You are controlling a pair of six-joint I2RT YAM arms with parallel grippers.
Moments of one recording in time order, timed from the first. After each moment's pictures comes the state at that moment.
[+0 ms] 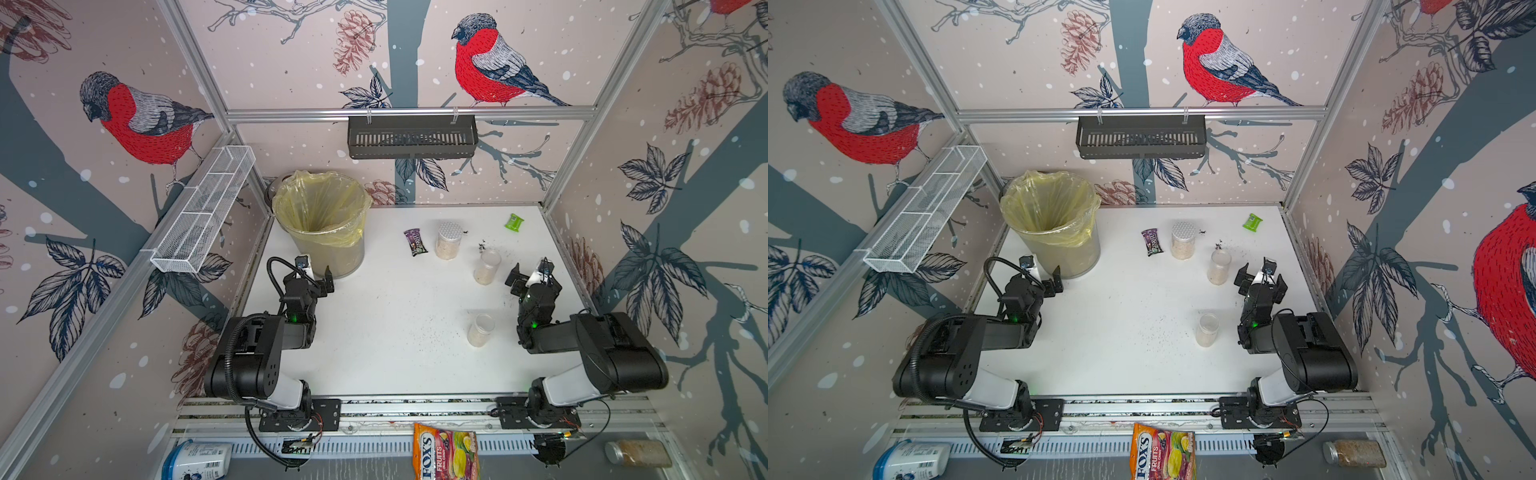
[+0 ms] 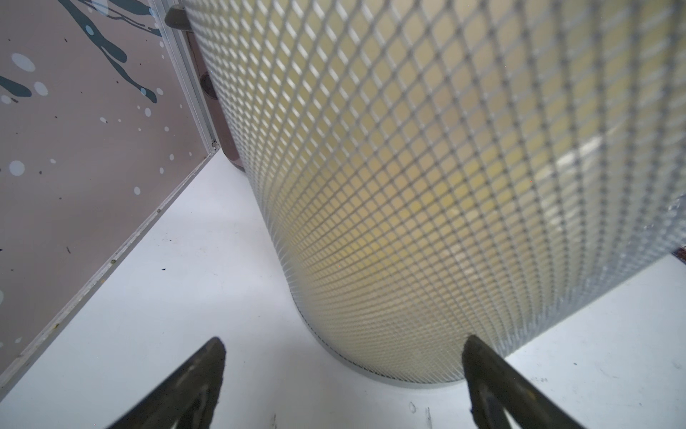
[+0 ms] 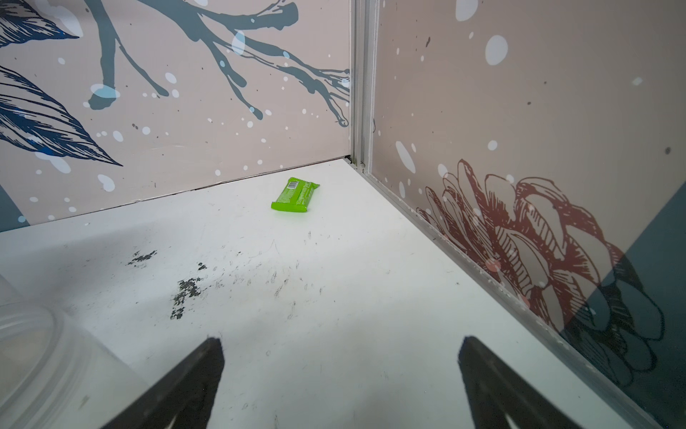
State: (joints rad) left arm -0.01 1.50 0.29 0.96 -0.07 -0.03; right arm 0.07 1.51 0.21 1.15 0.42 0.08
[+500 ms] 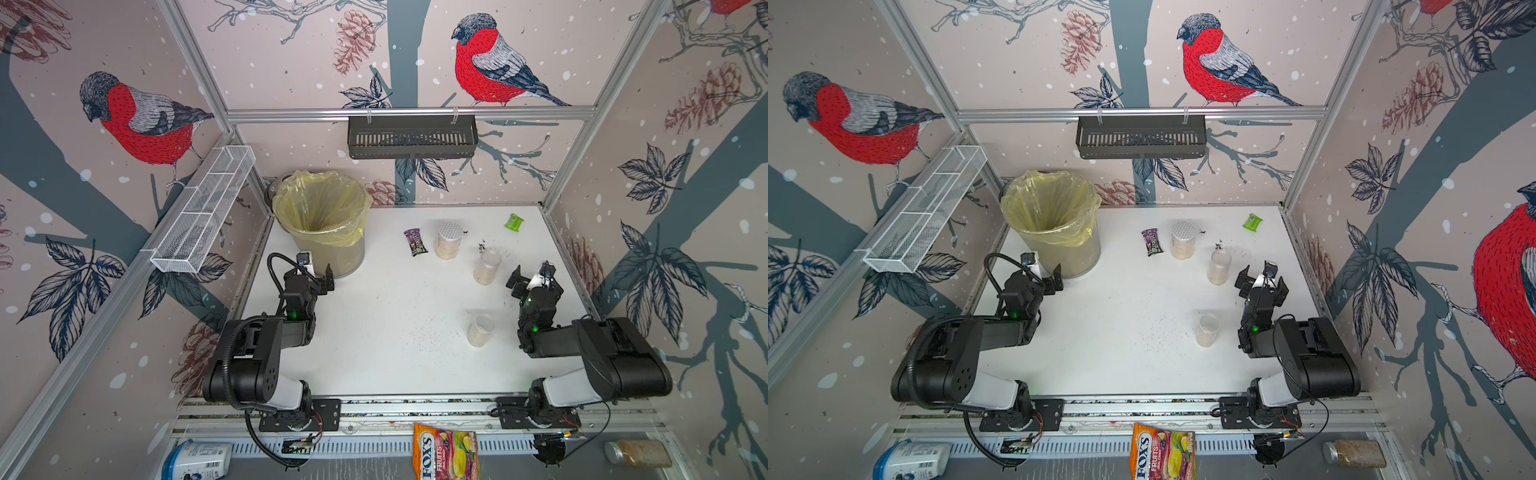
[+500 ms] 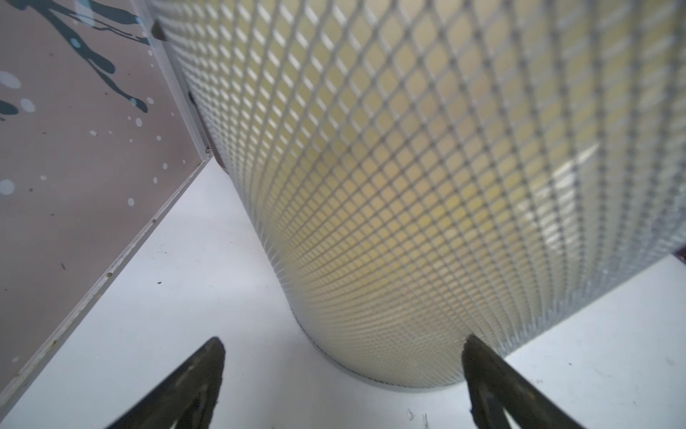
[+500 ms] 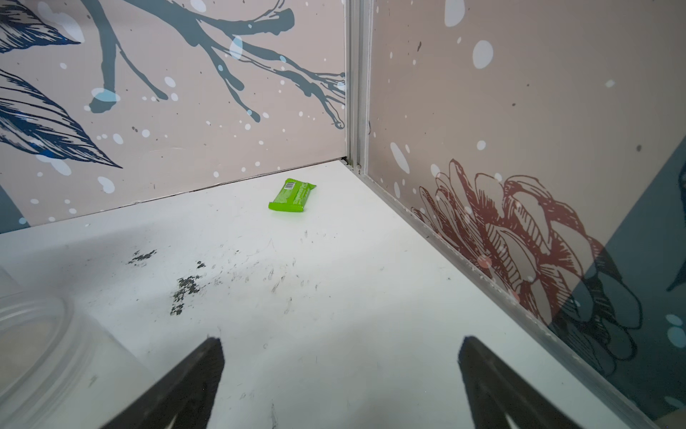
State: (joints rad) left arm -0.02 1.46 0.37 0.82 -0.05 0.00; right arm 0.08 1.46 0.17 1.16 0.43 0.08
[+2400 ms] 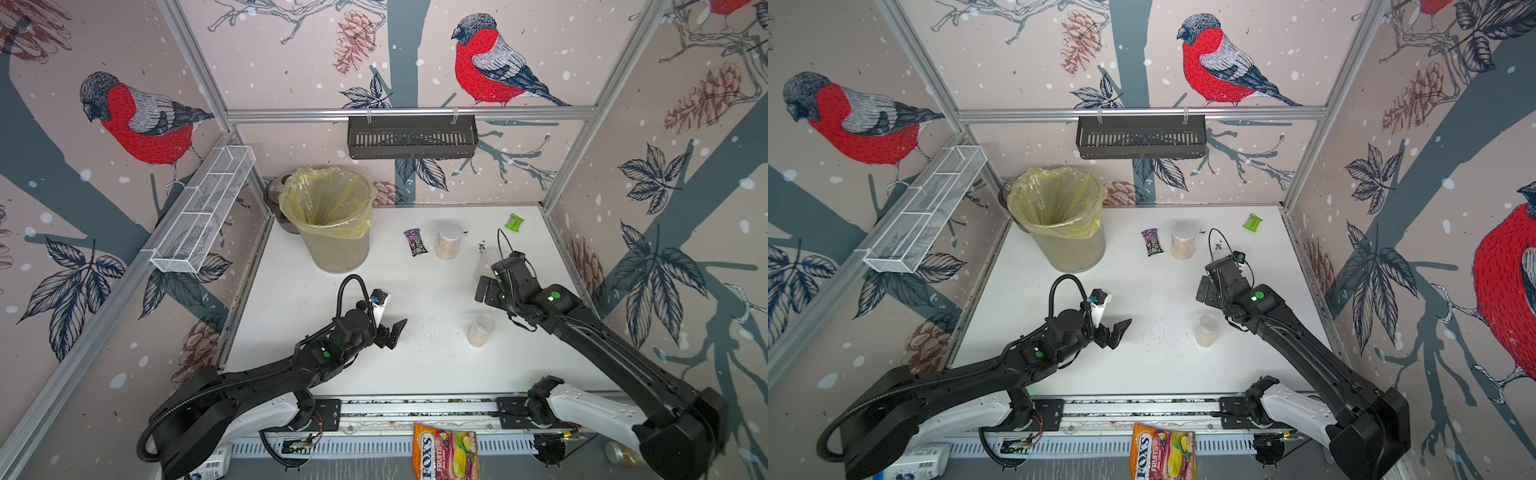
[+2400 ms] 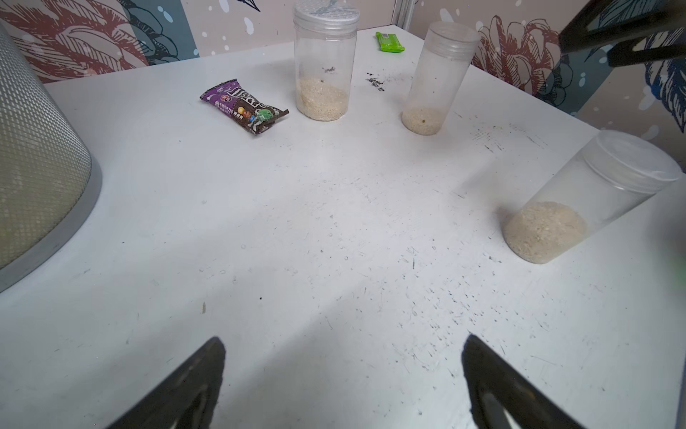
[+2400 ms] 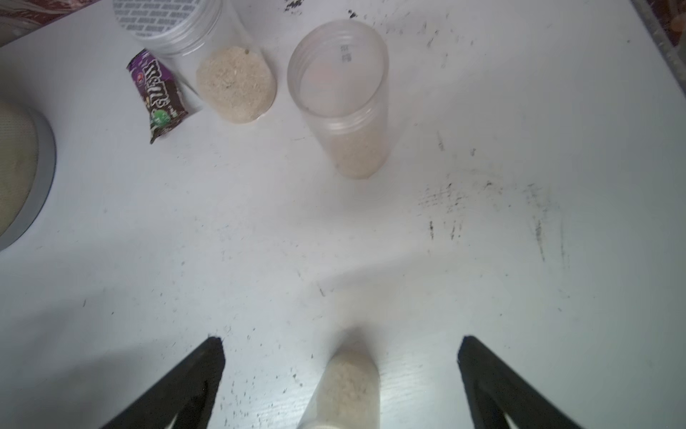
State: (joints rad) left arm -0.87 1.07 0.28 0.37 -0.09 -0.18; right arm 0.59 1.03 0.89 -0.83 0.28 0.76
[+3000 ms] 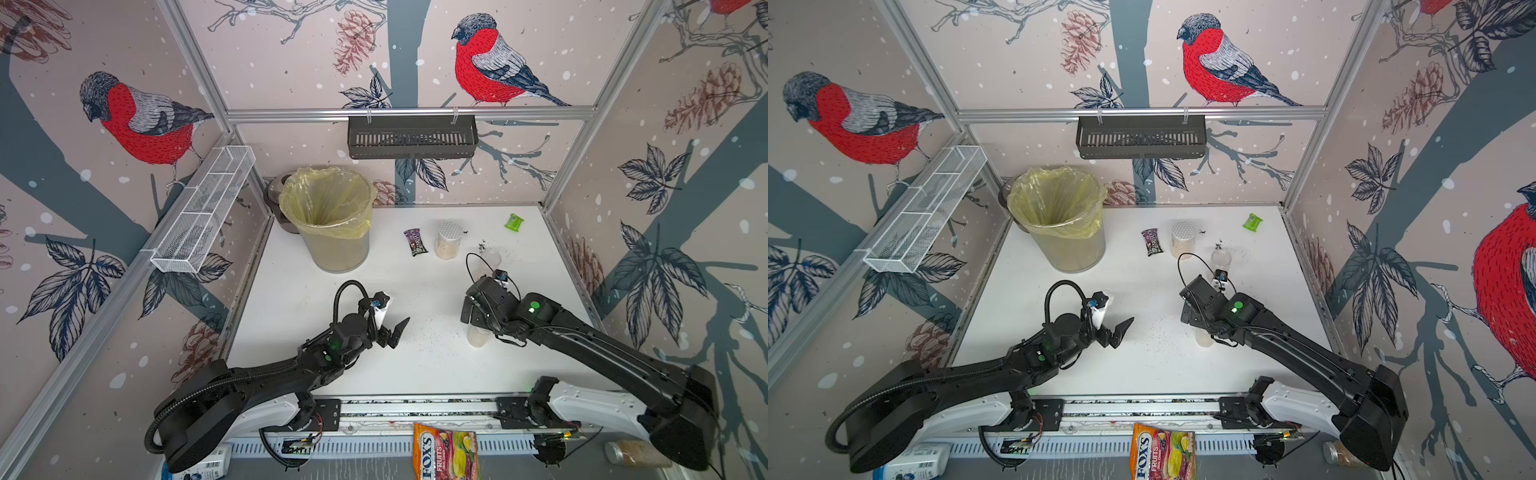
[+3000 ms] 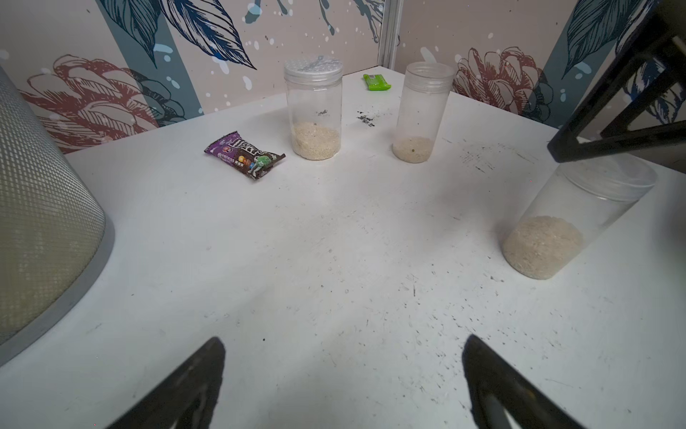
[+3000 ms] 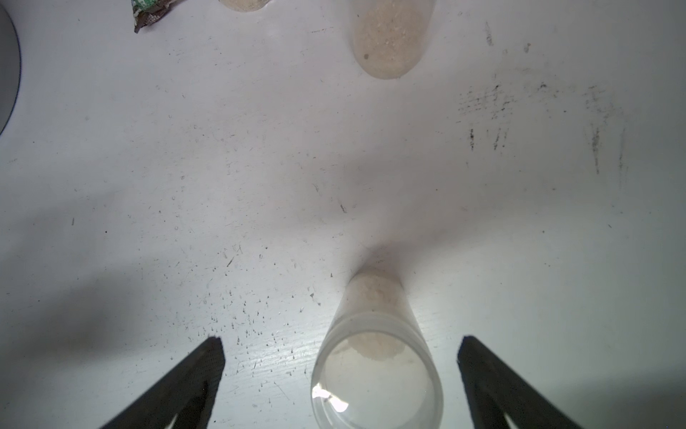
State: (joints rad) left arm -0.88 1.08 0.23 0.56 -0.13 -0.08; right arm 0.83 1.09 0.87 -0.95 0.32 1.00
